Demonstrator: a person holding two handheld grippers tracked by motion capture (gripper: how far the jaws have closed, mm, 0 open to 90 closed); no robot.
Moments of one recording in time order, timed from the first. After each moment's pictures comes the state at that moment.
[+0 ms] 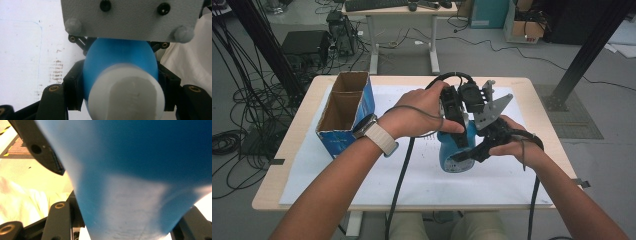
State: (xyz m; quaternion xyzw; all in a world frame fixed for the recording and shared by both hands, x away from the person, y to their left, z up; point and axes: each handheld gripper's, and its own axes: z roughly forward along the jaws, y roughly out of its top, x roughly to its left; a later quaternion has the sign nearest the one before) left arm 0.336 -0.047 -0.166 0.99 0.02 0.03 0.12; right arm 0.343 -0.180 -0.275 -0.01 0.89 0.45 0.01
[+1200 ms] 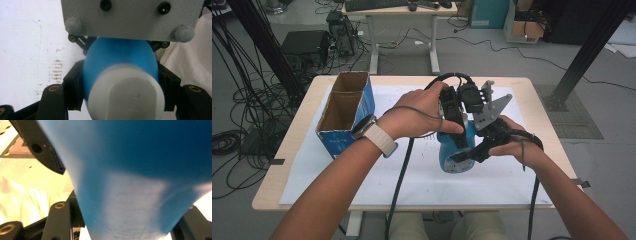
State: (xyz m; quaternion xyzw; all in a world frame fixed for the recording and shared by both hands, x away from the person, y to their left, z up) left arm 0.336 -0.045 -0.166 0.99 0.02 0.02 0.12; right arm 0.343 -0.179 -0.275 -0.01 0.89 0.45 0.00
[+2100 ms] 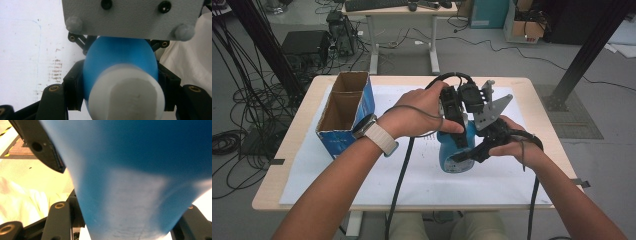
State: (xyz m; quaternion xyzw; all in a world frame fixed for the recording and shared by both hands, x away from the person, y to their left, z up) left arm 0.337 -0.047 -0.167 0.99 0.02 0.02 0.12; right arm 0.343 -0.179 -0.277 -0.01 0.89 0.45 0.00
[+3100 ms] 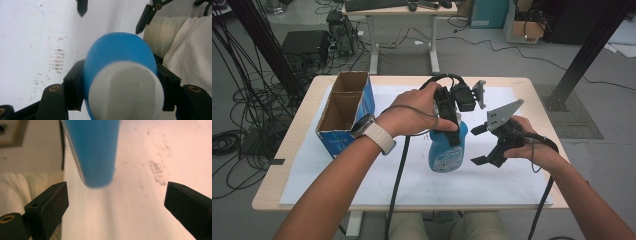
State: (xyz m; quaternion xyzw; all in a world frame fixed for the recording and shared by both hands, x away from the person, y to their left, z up) left arm 0.351 -0.034 -0.177 0.99 0.07 0.02 0.11; right arm 0.356 -0.225 -0.300 0.07 0.92 0.37 0.04
